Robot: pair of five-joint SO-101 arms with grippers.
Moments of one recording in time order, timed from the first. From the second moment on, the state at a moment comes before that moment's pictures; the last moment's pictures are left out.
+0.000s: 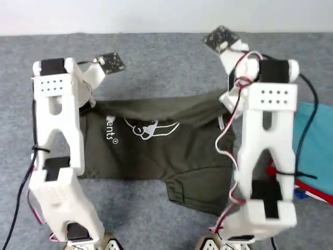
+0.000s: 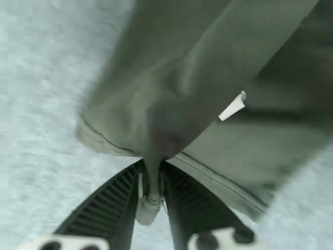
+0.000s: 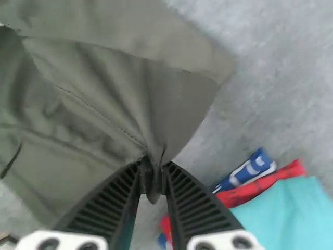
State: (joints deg) left arm -10.5 21.8 -23.1 99.2 -56.0; right arm -1.9 0.4 -21.6 100.7 38.7
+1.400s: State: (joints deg) left arm -17.9 17.7 0.6 99.1 -67.2; right arm -2.1 -54.7 45.1 100.7 50.3
